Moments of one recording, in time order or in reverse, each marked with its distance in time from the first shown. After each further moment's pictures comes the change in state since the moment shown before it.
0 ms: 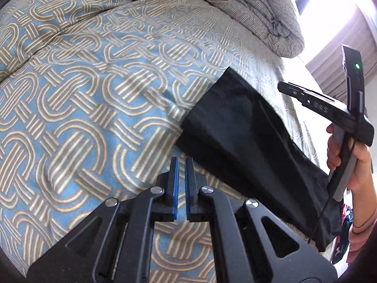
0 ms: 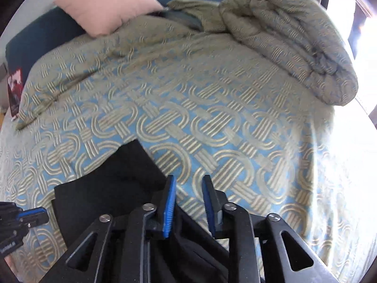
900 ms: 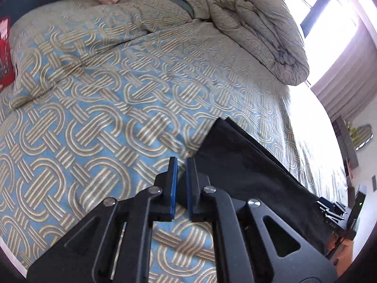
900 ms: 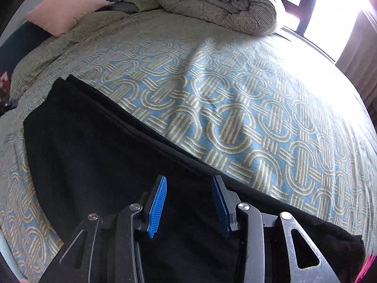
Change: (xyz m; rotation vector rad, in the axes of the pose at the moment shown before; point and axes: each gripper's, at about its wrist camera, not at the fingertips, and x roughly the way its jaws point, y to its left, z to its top) left arm -0.044 0.004 0.031 -0.021 -0.126 0.069; right arm -0.104 -0.124 -0.178 0.191 0.107 -0.103
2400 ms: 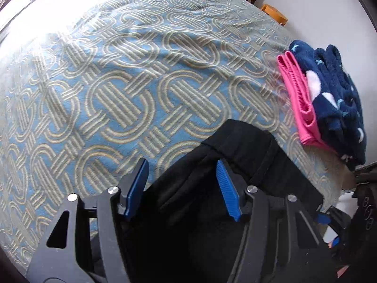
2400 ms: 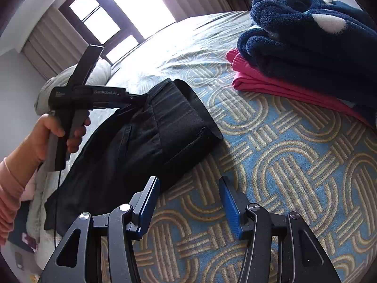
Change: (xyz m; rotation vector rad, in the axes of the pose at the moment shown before) left arm 0.155 -0.729 -0.300 1.195 0.605 -0.458; right arm -0.169 -0.275 -0.397 1.007 -0.273 -0.043
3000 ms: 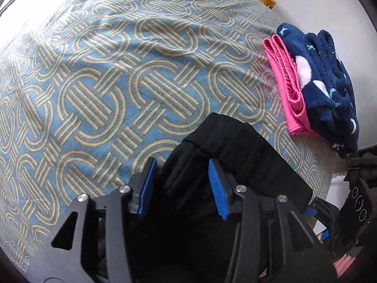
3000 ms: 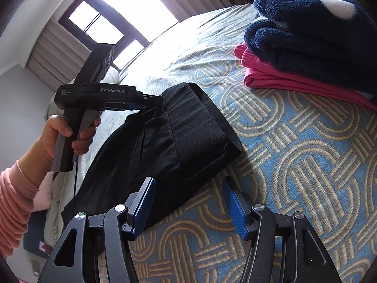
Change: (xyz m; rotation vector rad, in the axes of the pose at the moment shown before) left arm 0.023 -0.024 0.018 0.065 0.103 -0.040; right arm 0.005 -0.003 0.006 0.088 0.007 0.099
